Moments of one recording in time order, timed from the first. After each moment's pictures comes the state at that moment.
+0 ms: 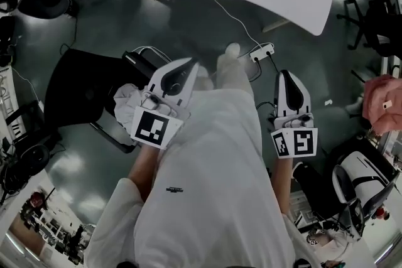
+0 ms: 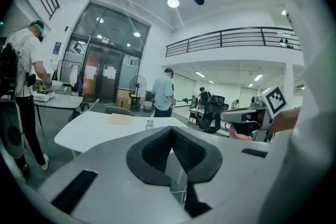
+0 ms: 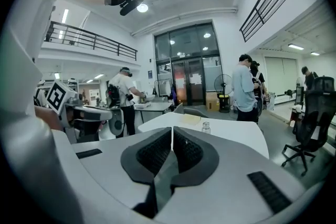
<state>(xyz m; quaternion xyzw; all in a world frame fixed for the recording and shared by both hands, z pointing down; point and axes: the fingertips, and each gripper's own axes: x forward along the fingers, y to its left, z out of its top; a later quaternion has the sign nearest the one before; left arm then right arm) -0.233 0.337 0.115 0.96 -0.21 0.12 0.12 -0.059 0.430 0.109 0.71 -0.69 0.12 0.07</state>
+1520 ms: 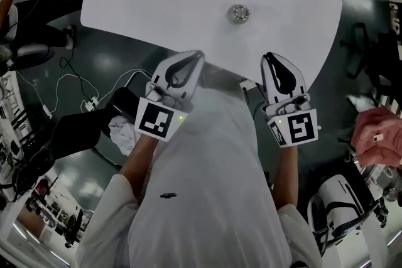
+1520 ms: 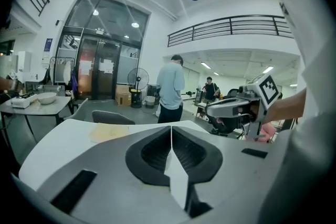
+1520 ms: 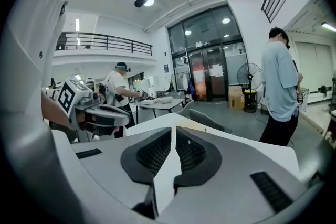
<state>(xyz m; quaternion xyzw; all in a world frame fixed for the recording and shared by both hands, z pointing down) 0.019 0.088 0.150 0.95 -0.21 0.17 0.12 0.144 0.127 0.137 0.60 -0.78 0.14 0.10</state>
